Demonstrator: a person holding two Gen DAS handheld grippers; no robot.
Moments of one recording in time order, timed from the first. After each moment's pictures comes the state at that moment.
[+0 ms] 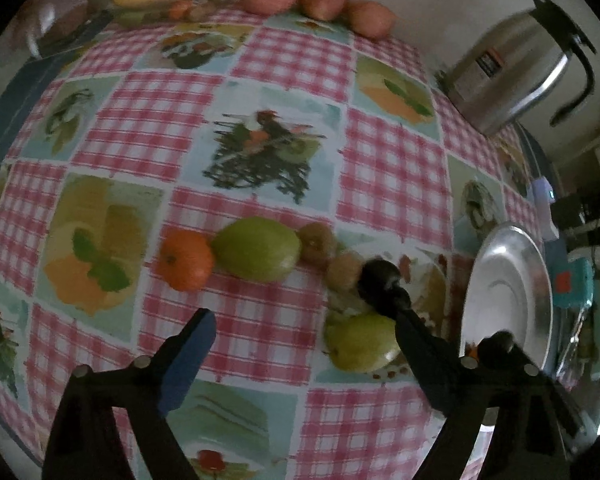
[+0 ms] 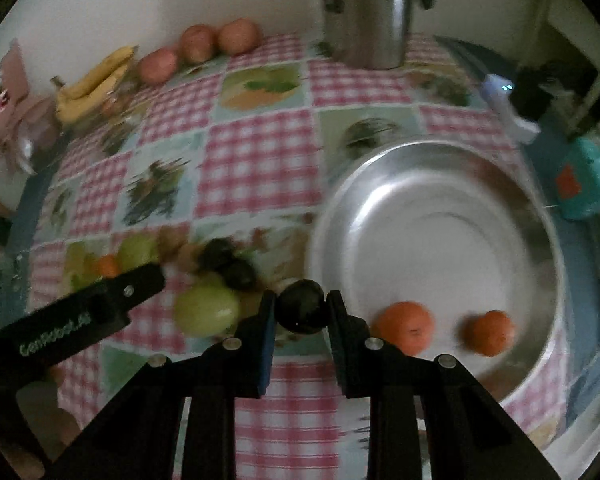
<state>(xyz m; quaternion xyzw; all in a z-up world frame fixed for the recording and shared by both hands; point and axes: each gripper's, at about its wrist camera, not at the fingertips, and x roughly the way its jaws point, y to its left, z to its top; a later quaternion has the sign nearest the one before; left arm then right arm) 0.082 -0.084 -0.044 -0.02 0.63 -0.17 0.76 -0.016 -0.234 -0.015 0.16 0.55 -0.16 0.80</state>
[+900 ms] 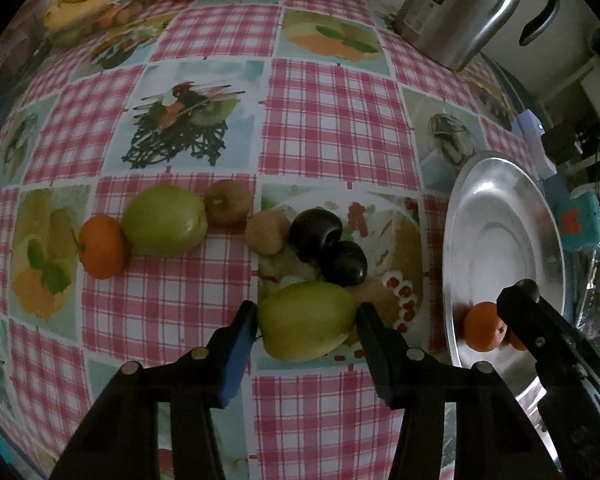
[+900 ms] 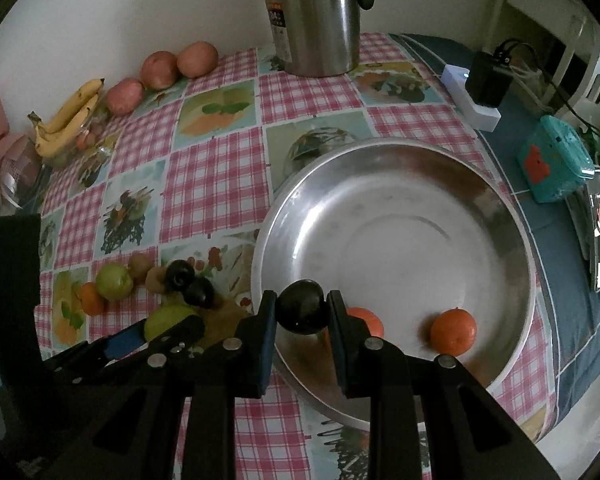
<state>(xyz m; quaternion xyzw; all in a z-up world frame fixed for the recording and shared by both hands) 0.056 -0.140 -0.064 0.04 0.64 -0.21 0.74 -0.031 -0.261 -0.011 0.20 0.54 -0.19 0.80</state>
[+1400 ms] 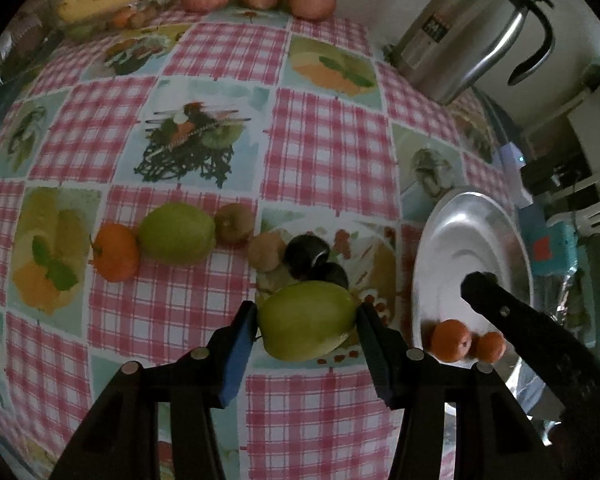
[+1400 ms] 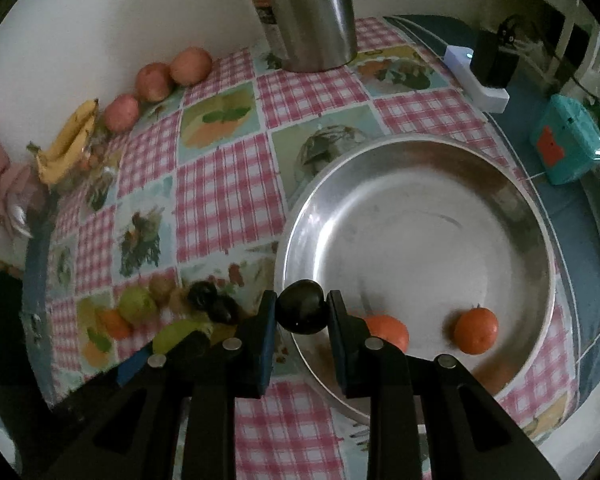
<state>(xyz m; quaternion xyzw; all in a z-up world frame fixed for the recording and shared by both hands) 0.060 -0.114 -0.032 -0.02 0.63 -0.22 0.74 -0.014 -0.273 -0.007 0.26 0.54 -0.19 0.78</state>
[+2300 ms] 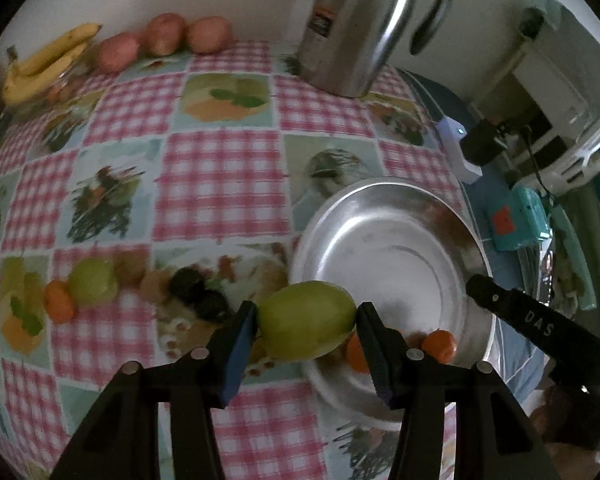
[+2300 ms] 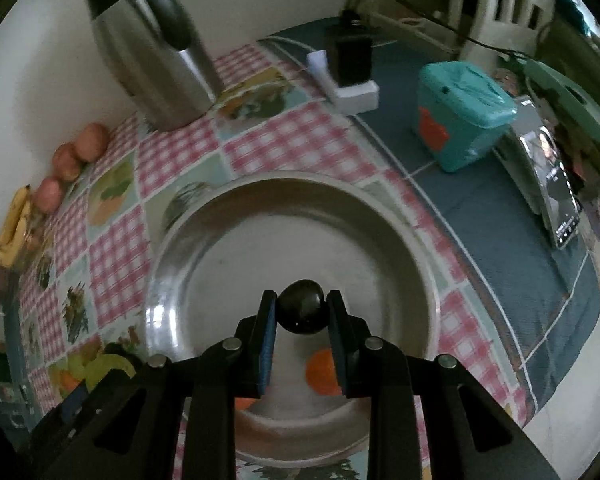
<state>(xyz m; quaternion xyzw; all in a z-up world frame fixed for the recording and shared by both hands) 0.026 -0.203 -0.005 0.04 0.58 -0.29 0.76 -0.075 -0.369 -0.007 0.30 0.50 -0.31 0.75</state>
